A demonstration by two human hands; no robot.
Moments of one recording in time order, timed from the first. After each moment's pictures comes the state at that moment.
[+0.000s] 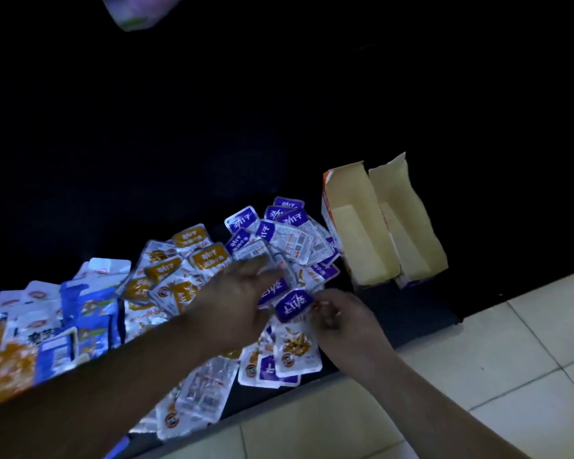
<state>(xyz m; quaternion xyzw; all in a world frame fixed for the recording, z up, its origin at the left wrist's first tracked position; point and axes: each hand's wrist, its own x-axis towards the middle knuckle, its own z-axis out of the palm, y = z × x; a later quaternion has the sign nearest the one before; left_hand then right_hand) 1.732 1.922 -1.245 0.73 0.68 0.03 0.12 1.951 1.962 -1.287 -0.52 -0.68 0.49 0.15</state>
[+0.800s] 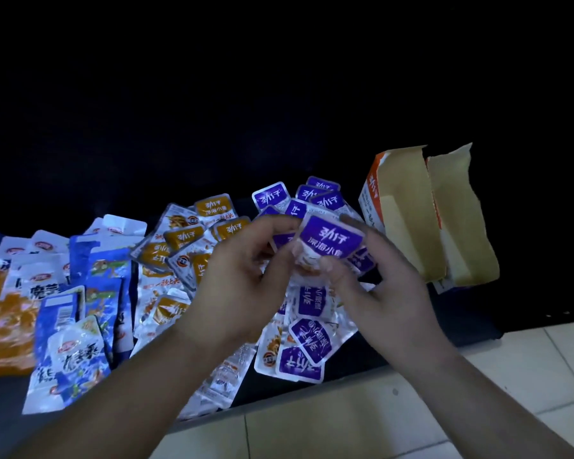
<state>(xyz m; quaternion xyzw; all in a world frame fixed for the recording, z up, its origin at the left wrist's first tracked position) 1.742 1.895 -1.214 0.51 0.65 0.50 0.26 1.918 1.973 -1.238 -0.38 -0.72 0.49 0.31</state>
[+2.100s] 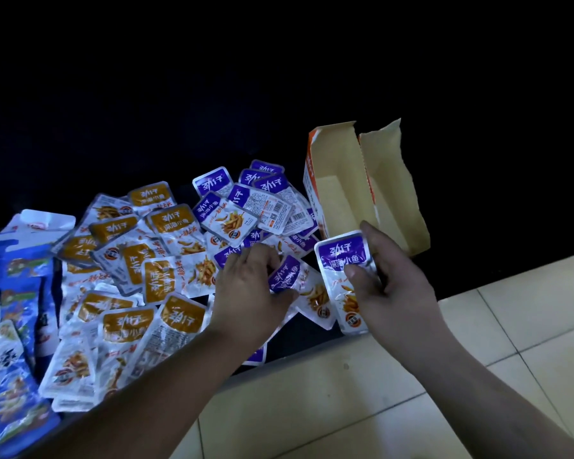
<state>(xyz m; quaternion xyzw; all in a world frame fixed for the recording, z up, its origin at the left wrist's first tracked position) 1.818 1.922 -1.299 0.50 0.79 0.26 0.23 2.004 1.979 -1.245 -0.57 -0.60 0.50 0.27</state>
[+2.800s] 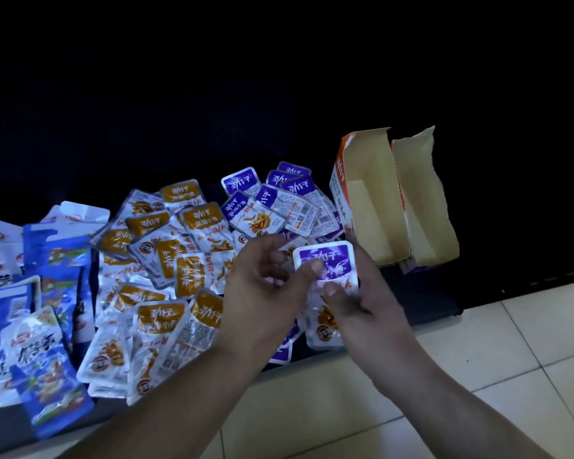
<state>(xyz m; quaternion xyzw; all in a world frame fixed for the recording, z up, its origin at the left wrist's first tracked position) 1.819 1.901 -1.248 0.30 0.72 0.53 0.34 1.956 1.947 -1.243 -0.53 -0.58 0.58 0.22</state>
